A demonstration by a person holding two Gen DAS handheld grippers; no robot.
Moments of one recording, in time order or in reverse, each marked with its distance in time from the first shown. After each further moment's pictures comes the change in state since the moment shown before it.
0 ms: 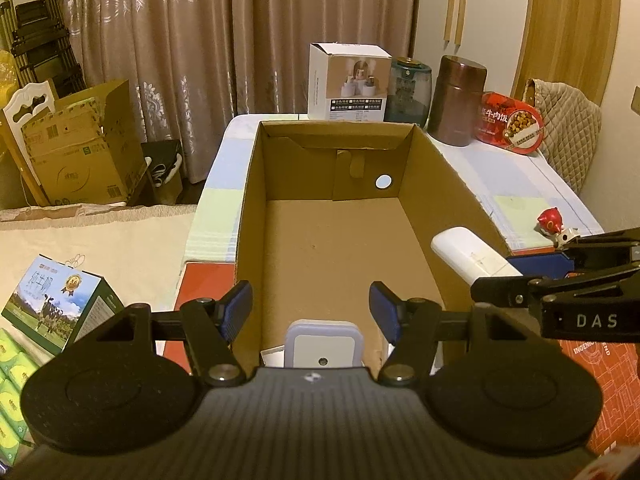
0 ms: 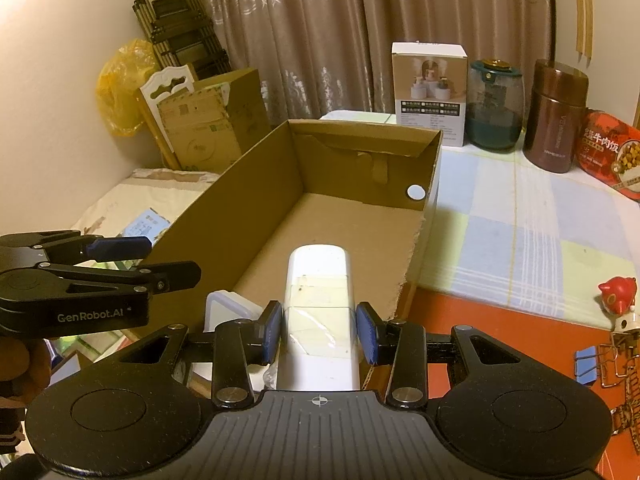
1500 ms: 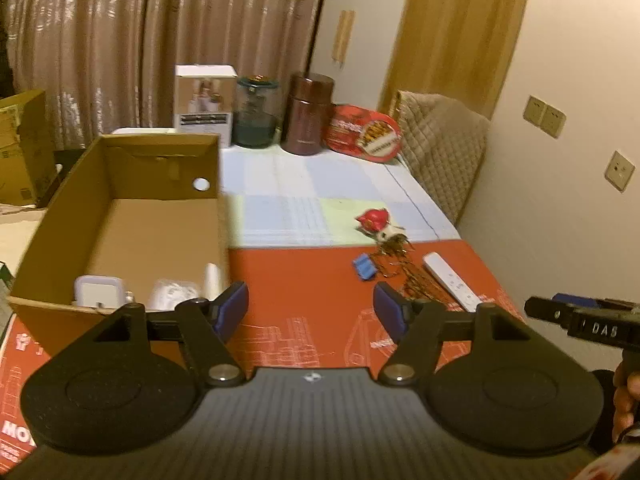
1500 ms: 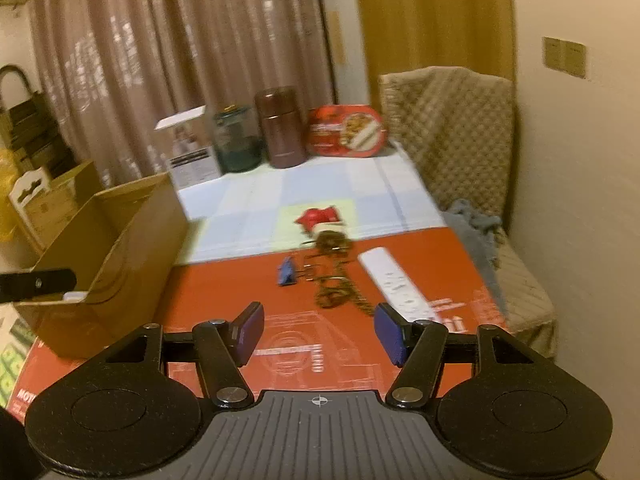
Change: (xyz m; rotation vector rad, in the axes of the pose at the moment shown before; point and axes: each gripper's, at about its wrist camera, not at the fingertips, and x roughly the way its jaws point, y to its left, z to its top) left arm -0.088 -0.182 -0.029 -0.008 -0.056 -0.253; right arm -0.250 -0.142 -0.149 0.323 -0.203 -0.400
